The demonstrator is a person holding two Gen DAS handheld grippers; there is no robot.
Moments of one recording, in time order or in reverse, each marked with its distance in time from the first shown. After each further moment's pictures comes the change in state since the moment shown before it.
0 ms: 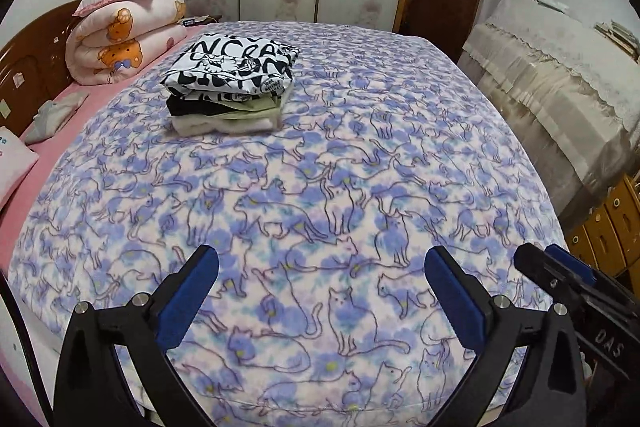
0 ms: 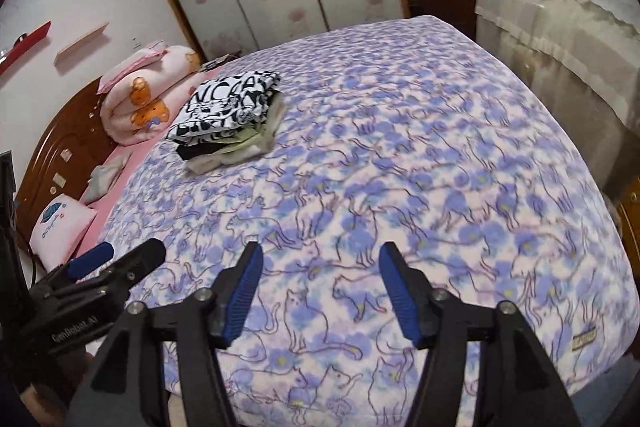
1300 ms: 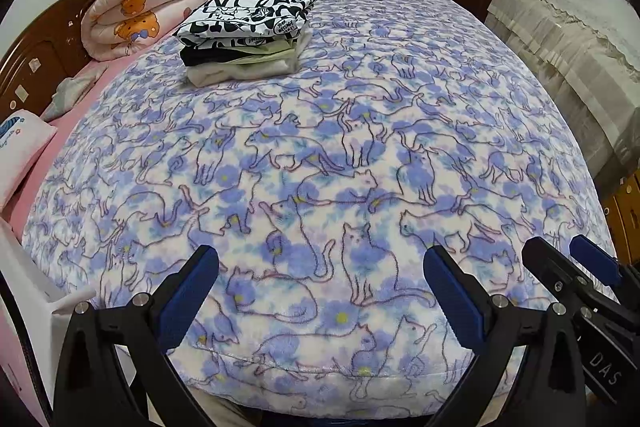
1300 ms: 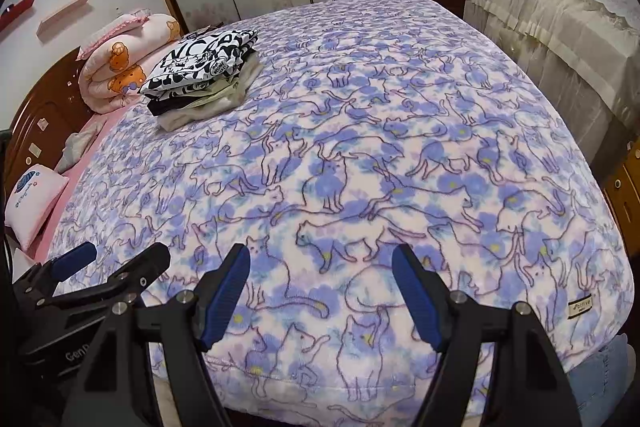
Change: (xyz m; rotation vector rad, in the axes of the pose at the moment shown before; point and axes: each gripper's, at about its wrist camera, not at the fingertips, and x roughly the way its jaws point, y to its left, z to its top) left arm 0.027 -0.020 -0.061 0.001 0.120 0.126; right arm 0.026 -0.014 -0.055 -0.054 0.079 -0.093
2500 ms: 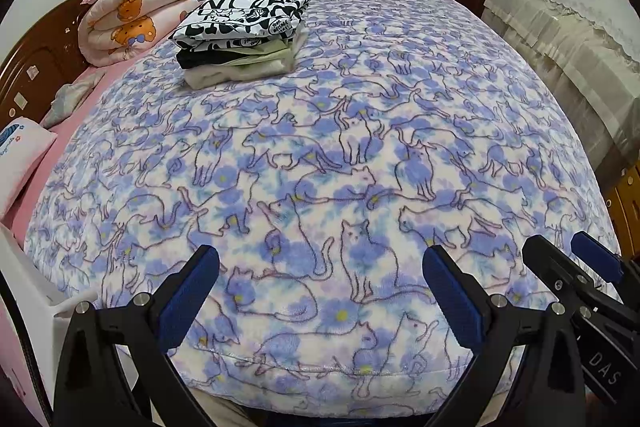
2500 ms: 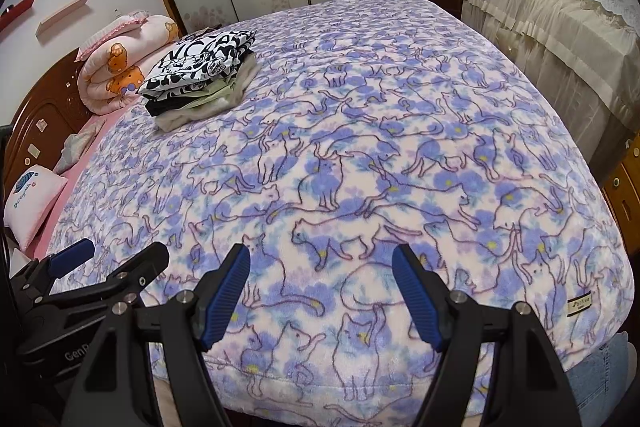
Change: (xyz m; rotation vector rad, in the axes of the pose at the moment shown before) left arm -0.004 -0.008 0.001 0.002 -0.006 0.008; right arm 0.000 -0.002 -0.002 0.001 0.004 0.001
